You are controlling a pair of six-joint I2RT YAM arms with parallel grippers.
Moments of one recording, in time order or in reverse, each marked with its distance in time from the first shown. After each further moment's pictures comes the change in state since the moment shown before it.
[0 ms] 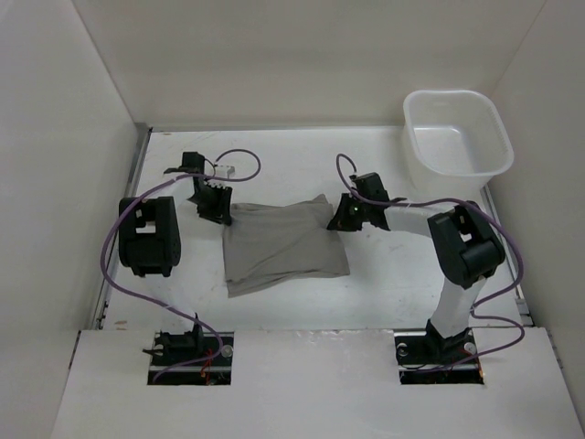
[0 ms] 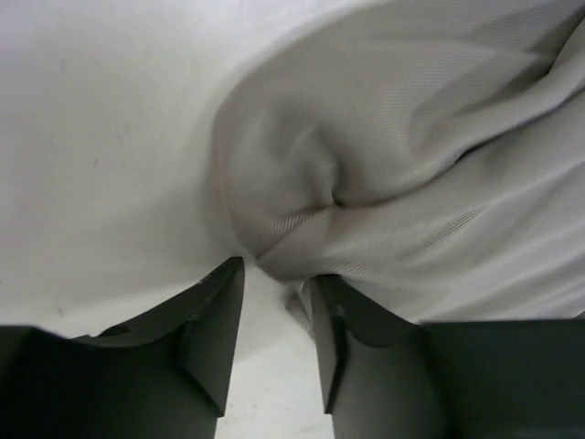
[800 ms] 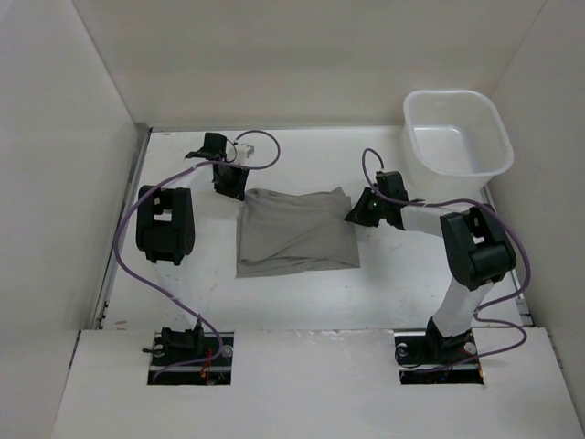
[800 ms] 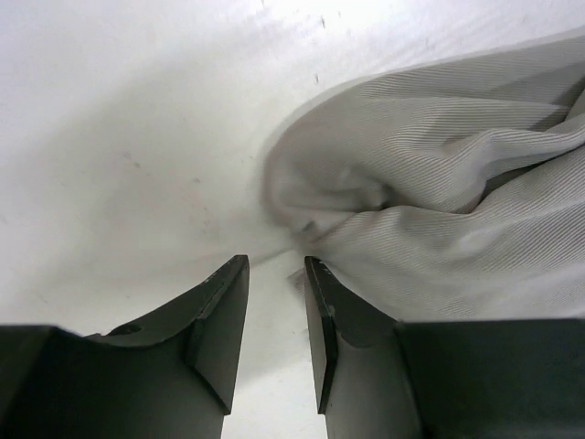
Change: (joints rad) left arm -0.127 0.146 0.242 0.090 -0.085 -0.010; right arm -0.133 -0.040 -0.079 0.084 0.051 0.085
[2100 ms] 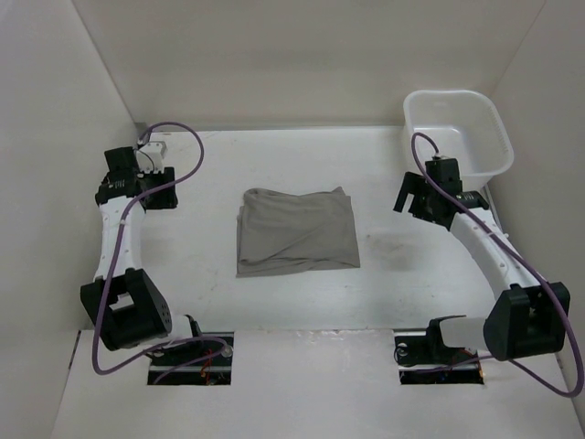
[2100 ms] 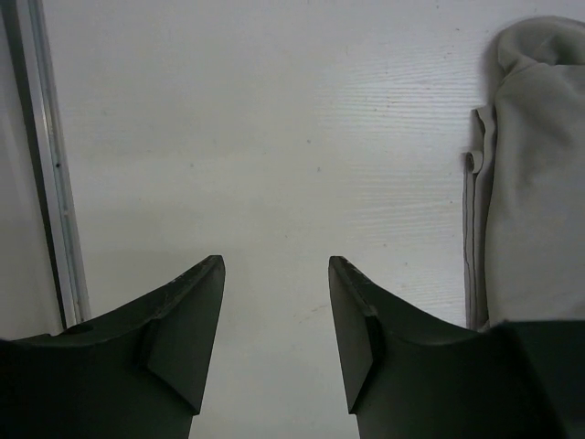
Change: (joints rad) left arm 0.413 -0.648 -0.303 -0.106 -0.041 -0.016; right arm -0.157 -0.508 0.096 -0.659 0.412 -0.304
